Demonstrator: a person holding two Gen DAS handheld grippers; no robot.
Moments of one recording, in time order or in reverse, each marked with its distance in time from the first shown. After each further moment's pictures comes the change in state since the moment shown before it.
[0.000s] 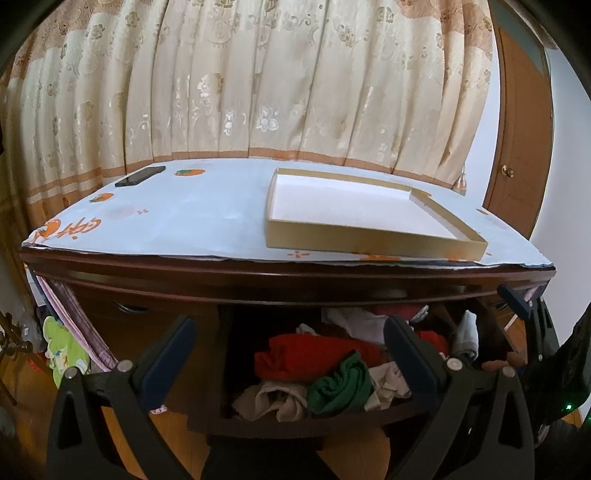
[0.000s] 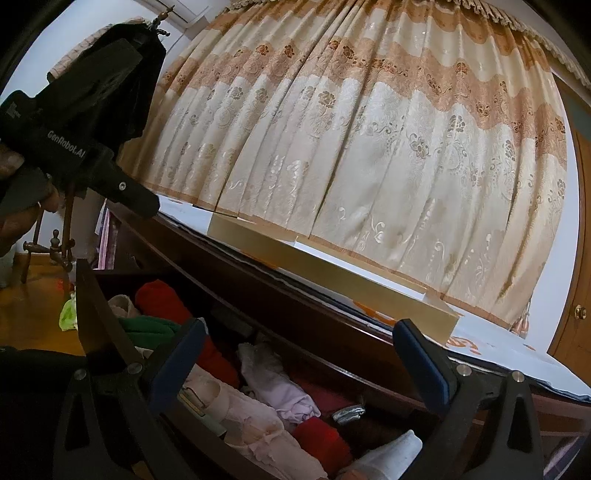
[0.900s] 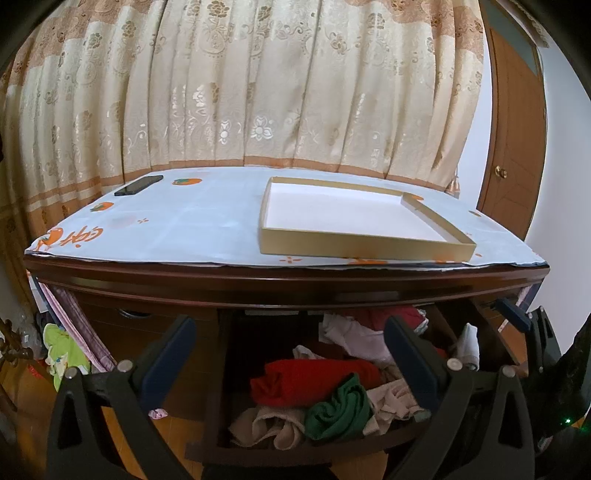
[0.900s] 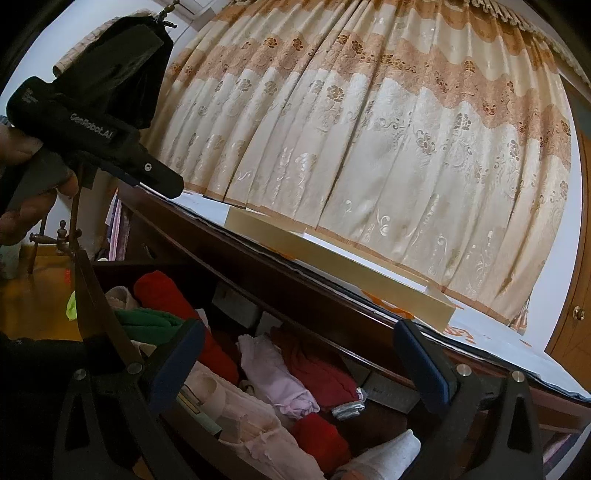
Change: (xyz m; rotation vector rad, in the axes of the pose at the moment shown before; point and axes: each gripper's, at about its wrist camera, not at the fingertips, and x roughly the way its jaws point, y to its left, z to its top) left arm -0.012 -0.006 0.000 0.015 -0.025 -0.006; right arm -0.023 0.013 0.003 -0.012 0.043 0.018
